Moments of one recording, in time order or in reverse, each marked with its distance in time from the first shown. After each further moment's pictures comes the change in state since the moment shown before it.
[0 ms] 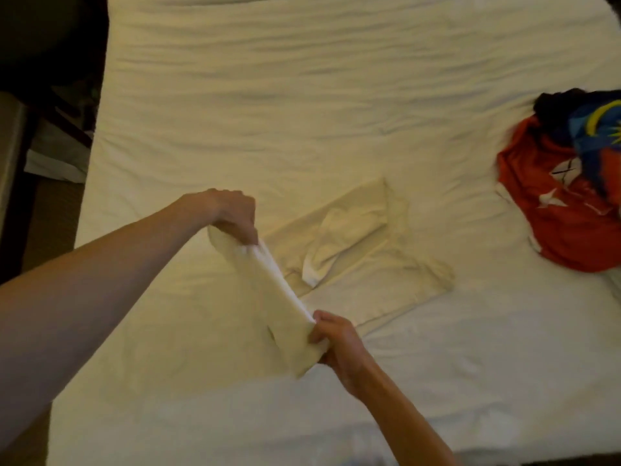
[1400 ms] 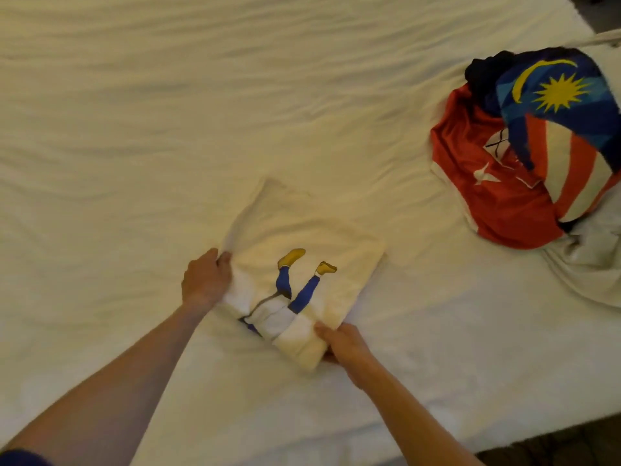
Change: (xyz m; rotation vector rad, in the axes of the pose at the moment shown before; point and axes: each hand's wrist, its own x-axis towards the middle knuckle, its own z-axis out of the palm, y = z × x) left_hand 0.089 0.118 0.148 -0.712 0.510 -0.366; right_hand 0.047 0.054 -0.170 0.031 0.321 0.193
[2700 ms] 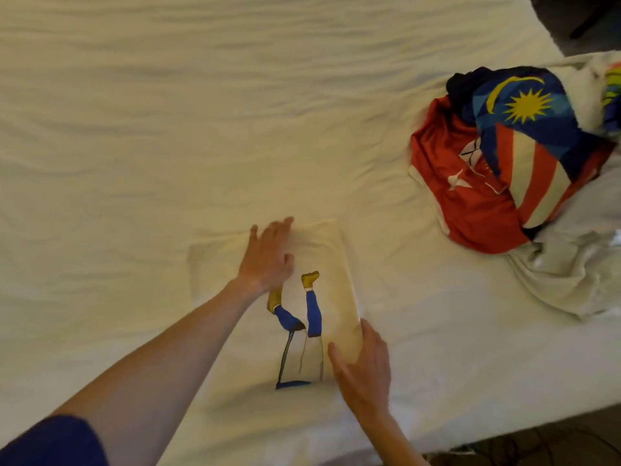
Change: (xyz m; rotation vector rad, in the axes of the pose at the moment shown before) left_hand -0.046 0.120 0.058 0.147 -0.122 0.543; right_hand -0.035 0.050 -0.071 -0.733 0.564 -0.490
